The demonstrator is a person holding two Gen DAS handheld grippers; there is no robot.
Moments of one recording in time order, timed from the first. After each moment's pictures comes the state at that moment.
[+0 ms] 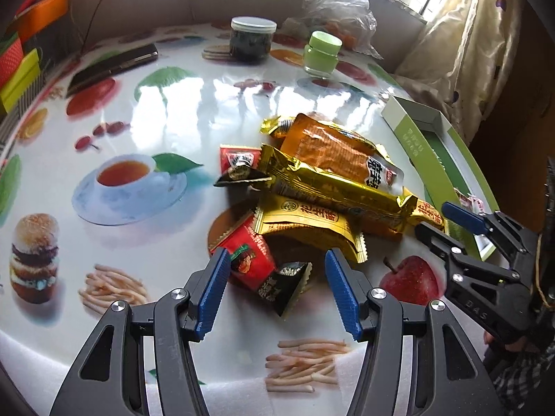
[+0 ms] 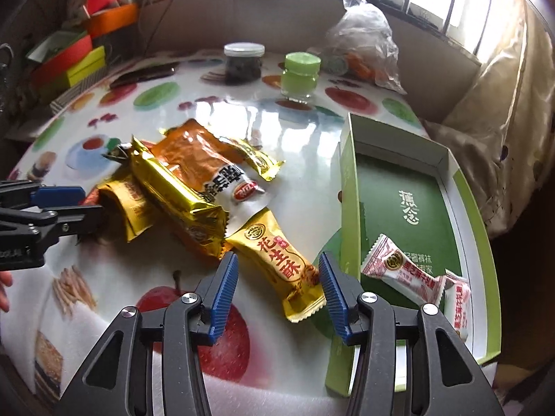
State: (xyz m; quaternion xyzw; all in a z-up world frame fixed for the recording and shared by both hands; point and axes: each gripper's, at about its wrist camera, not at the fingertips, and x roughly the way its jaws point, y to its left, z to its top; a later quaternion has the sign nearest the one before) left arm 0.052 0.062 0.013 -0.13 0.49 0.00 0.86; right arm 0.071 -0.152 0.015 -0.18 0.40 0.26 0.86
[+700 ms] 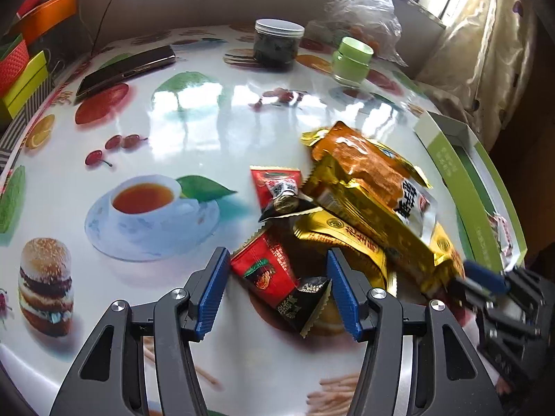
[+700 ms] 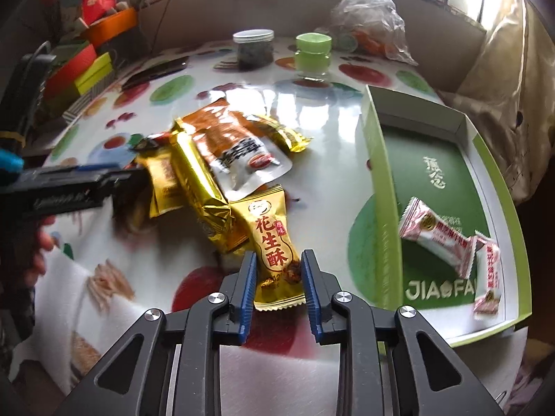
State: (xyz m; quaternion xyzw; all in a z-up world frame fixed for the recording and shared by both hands) left arm 0.077 0.089 0.008 -0.12 0.49 0.03 0.86; right arm 0.049 -0.151 0.016 -0.12 0.44 0.29 0.84
